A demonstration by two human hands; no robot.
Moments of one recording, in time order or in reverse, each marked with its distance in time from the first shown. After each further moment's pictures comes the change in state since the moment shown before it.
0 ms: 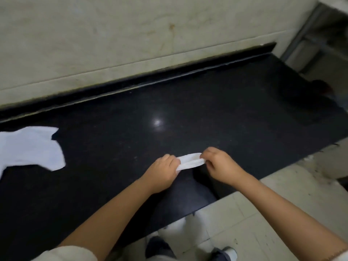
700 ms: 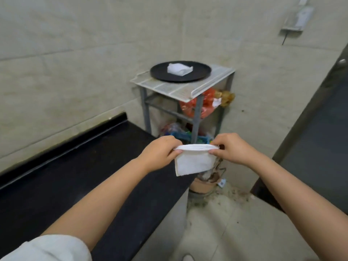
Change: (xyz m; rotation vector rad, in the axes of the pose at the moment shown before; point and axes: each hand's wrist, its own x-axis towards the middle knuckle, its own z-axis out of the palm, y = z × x) left_hand 0.462 0.397 -0.051 -0.079 0.059 0.511; right_hand -0.201 0.376 -0.380 -0.201 0.313 0.395
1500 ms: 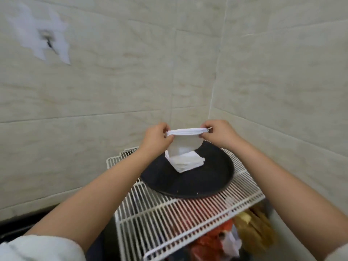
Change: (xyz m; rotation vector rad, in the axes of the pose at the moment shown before) left_hand 0.440 -0.171 -0.084 -0.191 0.626 -0.765; right_hand 0.492 0.208 -0.160 0.230 0.201 -0.261
